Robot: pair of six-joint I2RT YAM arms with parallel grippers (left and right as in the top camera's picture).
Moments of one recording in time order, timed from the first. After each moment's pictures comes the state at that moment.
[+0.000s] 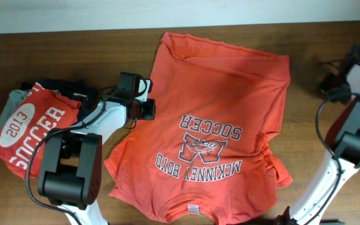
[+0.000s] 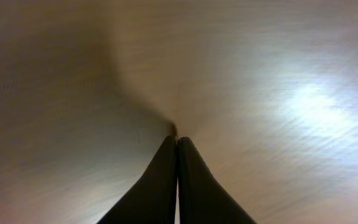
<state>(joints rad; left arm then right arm) -0.23 1.94 1.15 -0.33 0.19 -0.12 -0.46 2.36 1.93 -0.92 0.03 0.26</state>
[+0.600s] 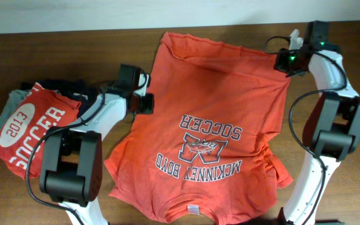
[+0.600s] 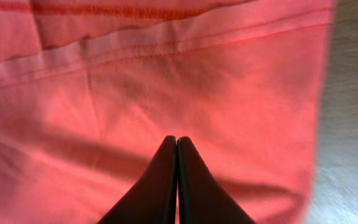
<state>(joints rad) -0.23 1.96 1.28 -0.46 0.15 -0.12 -0.23 2.34 1.93 -0.72 -0.31 0.08</state>
